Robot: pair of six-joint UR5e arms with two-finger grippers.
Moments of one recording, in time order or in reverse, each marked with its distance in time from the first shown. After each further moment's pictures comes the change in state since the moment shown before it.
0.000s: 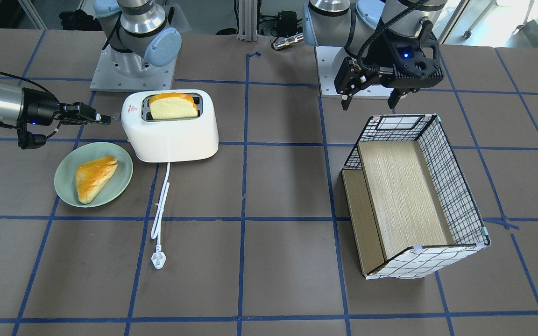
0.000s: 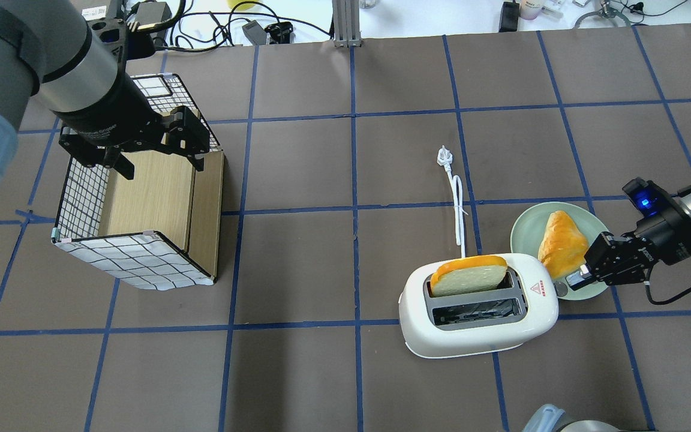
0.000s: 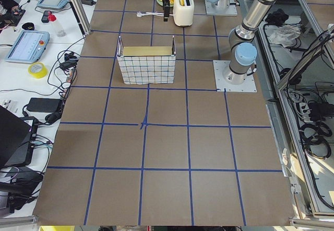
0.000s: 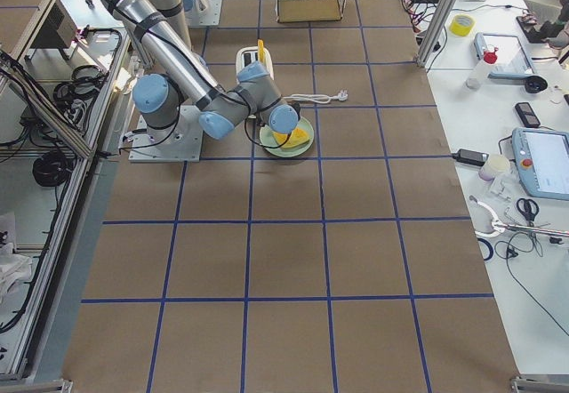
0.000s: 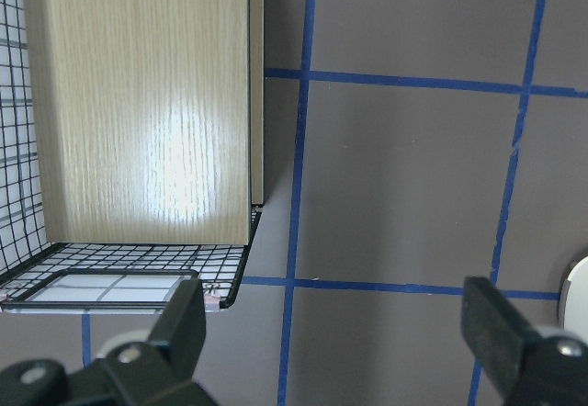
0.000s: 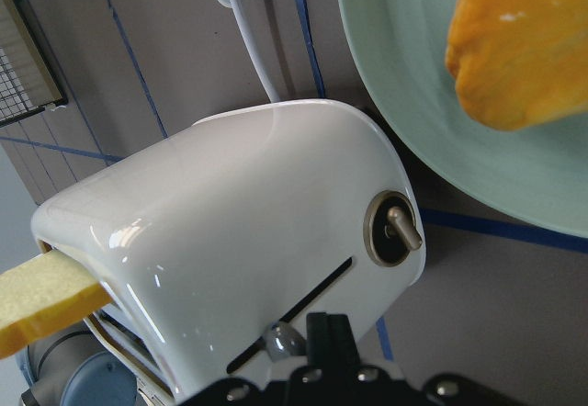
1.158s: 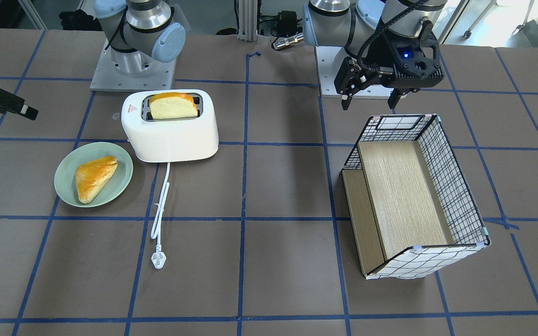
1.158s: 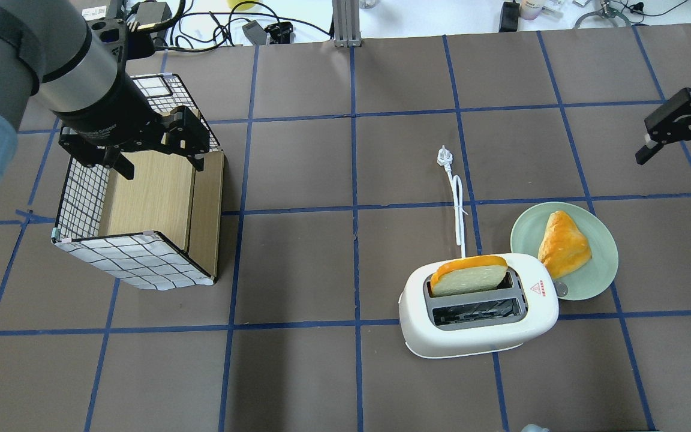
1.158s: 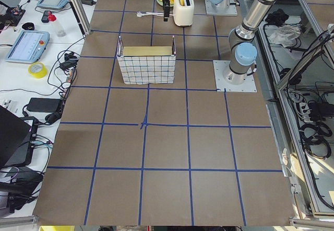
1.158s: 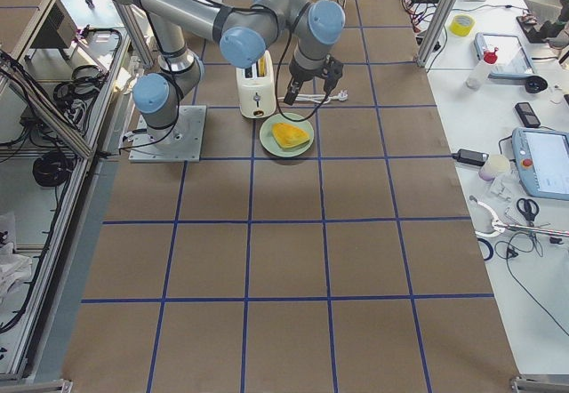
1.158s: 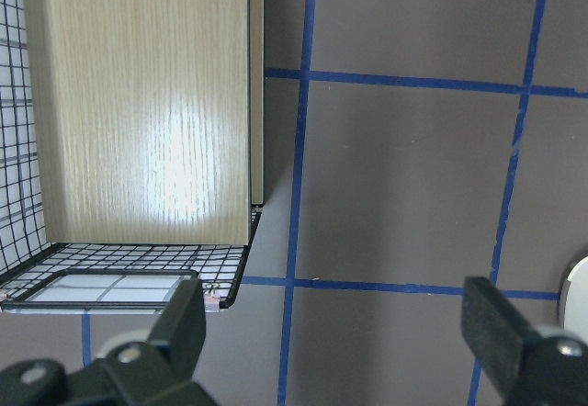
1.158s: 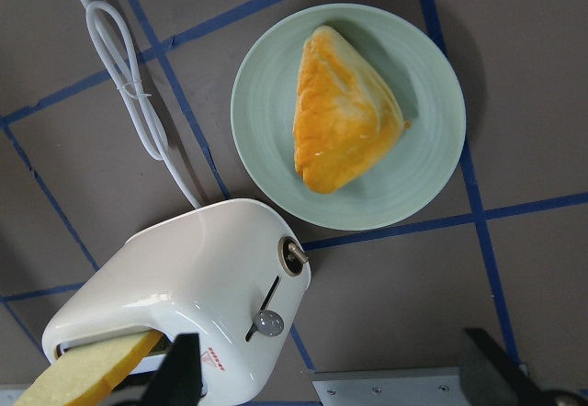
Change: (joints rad) left arm 0.000 0.000 0.000 0.000 0.000 0.000; right arm 0.236 -0.057 -0.472 -0.031 -0.269 0.555
